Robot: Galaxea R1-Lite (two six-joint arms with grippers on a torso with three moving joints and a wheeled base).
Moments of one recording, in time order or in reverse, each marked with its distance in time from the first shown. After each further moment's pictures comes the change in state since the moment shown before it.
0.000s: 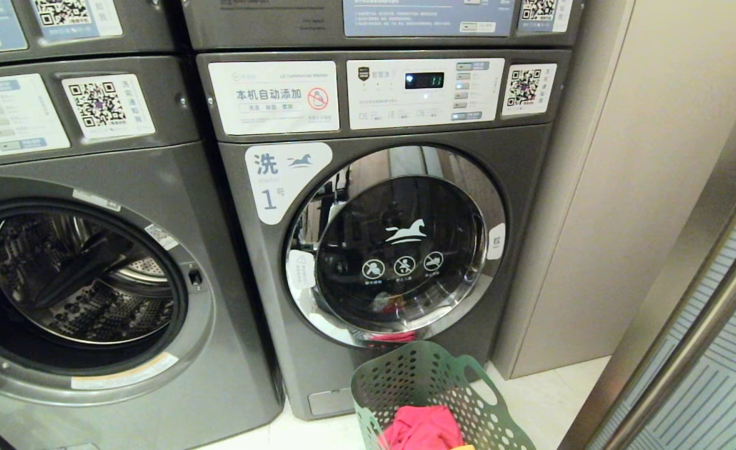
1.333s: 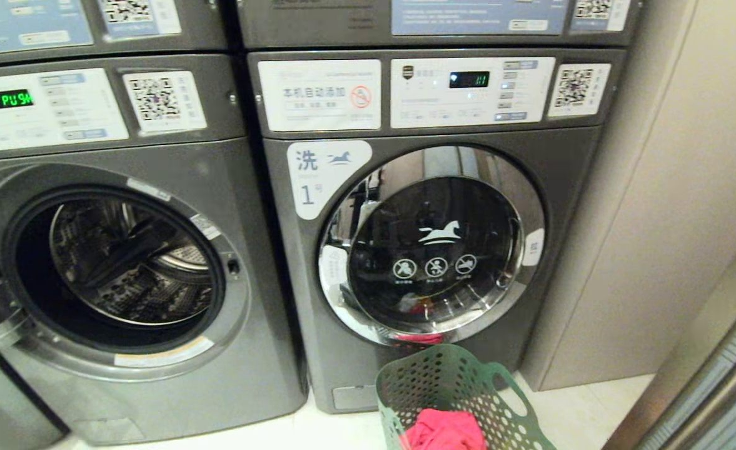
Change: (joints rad) left arm 0.000 0.000 0.000 -0.001 0.004 -0.018; right arm 0.000 0.000 0.000 0.003 0.001 -0.010
